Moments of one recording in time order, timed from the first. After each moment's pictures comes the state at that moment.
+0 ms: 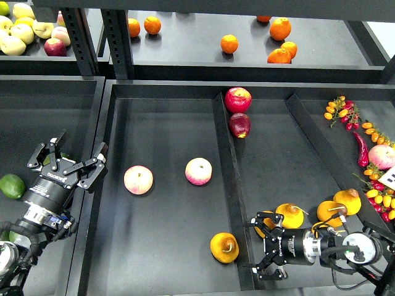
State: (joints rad) left arm 0.06 0.00 -1.52 -1.18 -0.39 -0.49 0.49; right arm 0.44 -0.46 0.38 0.98 0.15 0.39 -0.49
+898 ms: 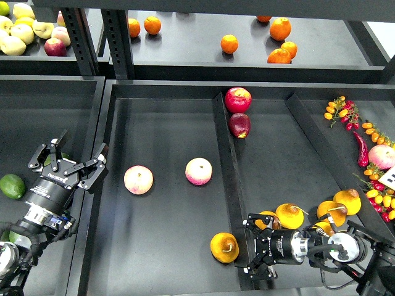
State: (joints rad) left arm 0.06 0.00 -1.51 -1.18 -0.39 -0.49 0.49; right arm 0.46 -0.32 0.38 0.82 0.14 0.39 -0.49
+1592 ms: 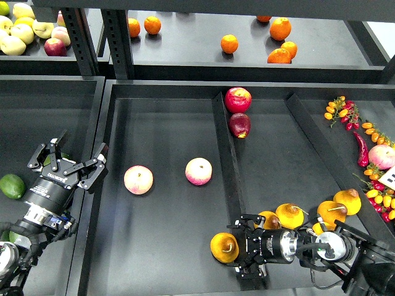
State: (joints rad) left arm 0.06 0.00 -1.51 -1.18 -0.39 -0.49 0.49; right arm 0.47 -0.25 0.38 0.73 0.12 0.39 -0.49
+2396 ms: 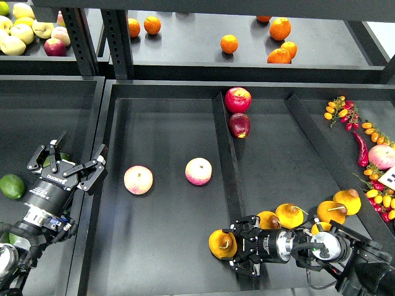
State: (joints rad) left arm 0.07 0.00 -1.51 -1.18 -0.39 -0.49 0.49; right arm 0.47 -0.20 0.41 0.67 0.12 0.39 -0.49
